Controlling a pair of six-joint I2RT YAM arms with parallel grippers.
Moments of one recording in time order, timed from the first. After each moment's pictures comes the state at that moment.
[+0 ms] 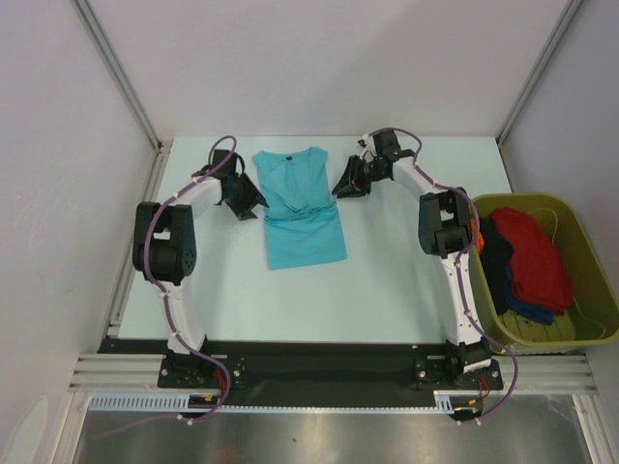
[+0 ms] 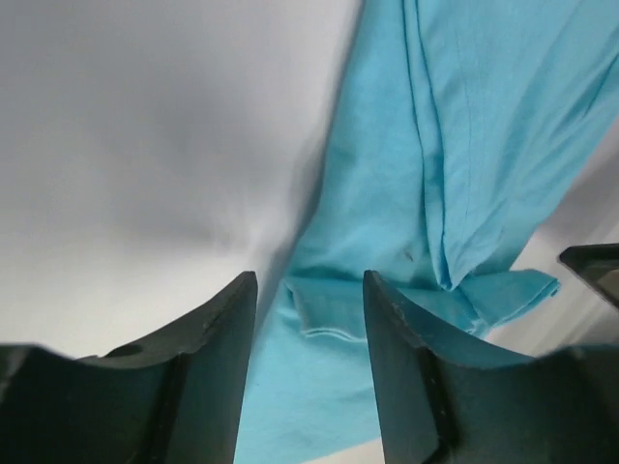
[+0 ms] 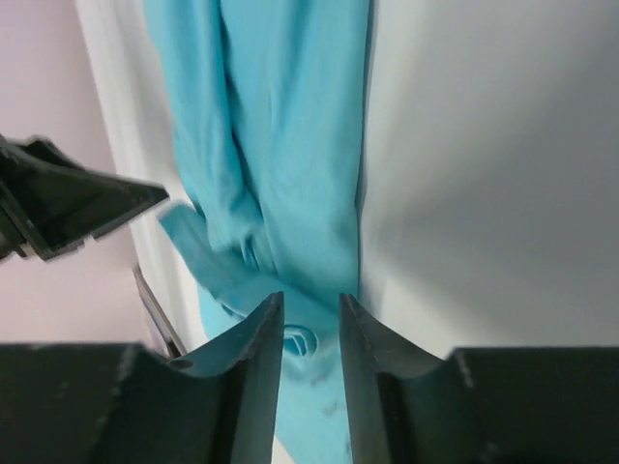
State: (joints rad) left arm -0.13 2.01 1.42 -0.47 0.21 -0.78; right arm 0.27 2.52 2.12 -0.58 -0.78 0.49
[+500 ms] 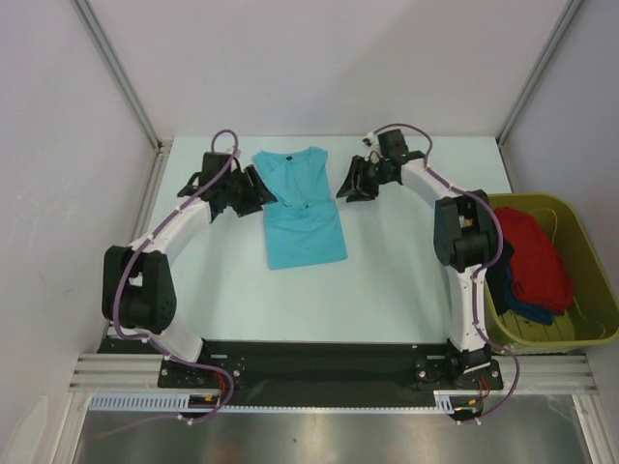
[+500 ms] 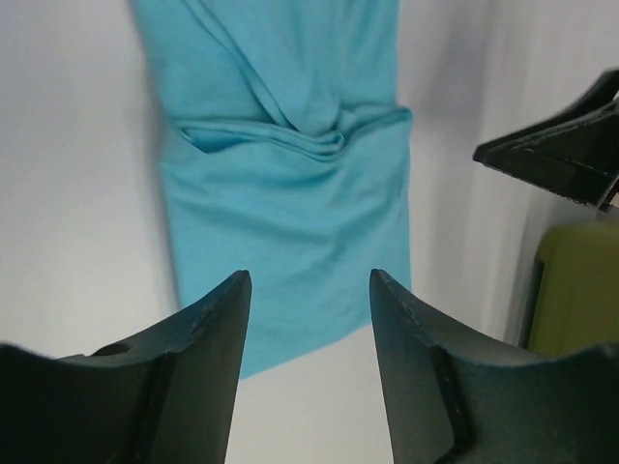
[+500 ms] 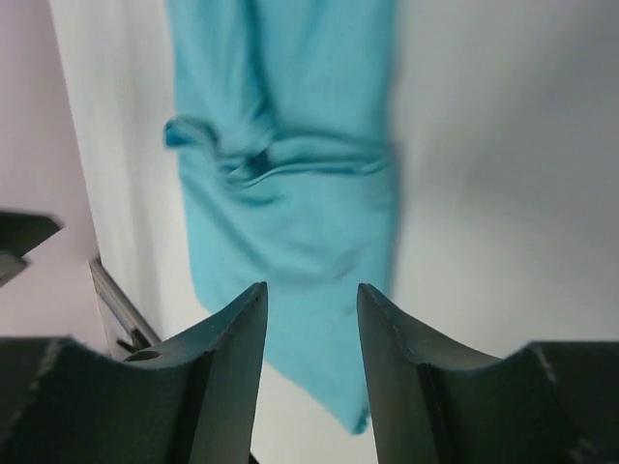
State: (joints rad) left arm -0.17 1.61 1.21 -0.37 0.28 -0.61; right arm 0.26 2.27 1.87 -0.54 -0.64 0.46
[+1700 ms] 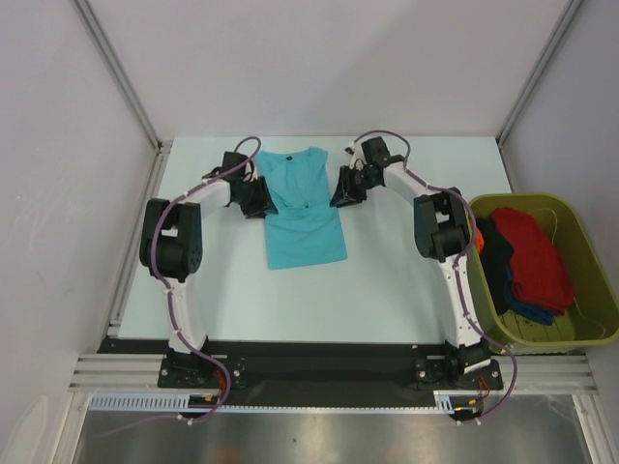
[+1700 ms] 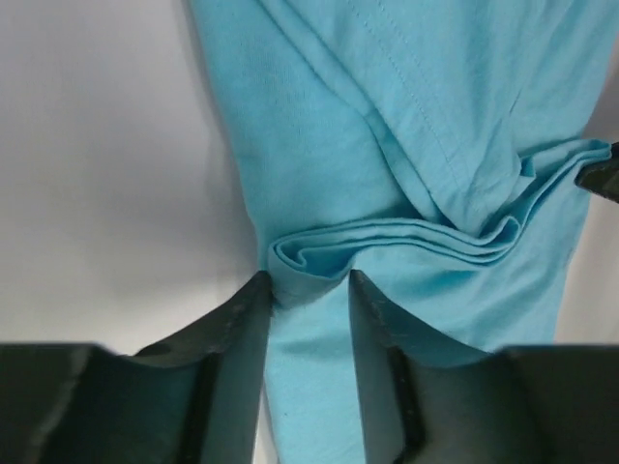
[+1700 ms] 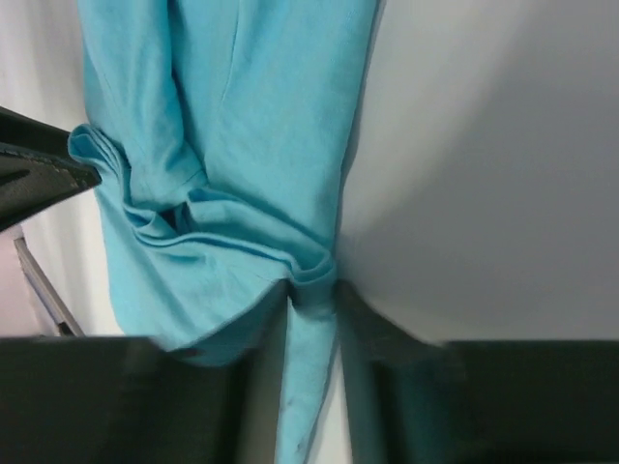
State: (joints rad) left arm -0.16 2.05 1.43 -0.40 0.31 -0.44; right arm 0.32 2.48 2.05 -0.56 -0.64 0.32
